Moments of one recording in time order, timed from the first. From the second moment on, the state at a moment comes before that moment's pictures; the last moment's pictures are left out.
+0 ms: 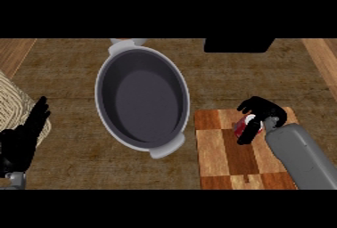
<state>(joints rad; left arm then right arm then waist) 0.02 0.41 0.03 -1.50 0.03 0.12 0.09 -0.48 -0.37 0.31 -1.19 0.40 0.45 0.83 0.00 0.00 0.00</state>
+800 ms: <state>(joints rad) 0.00 0.36 0.01 -1.53 -0.02 0.07 0.13 -0.55 -0.08 0.77 -1.42 0.57 0.58 0.52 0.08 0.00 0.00</state>
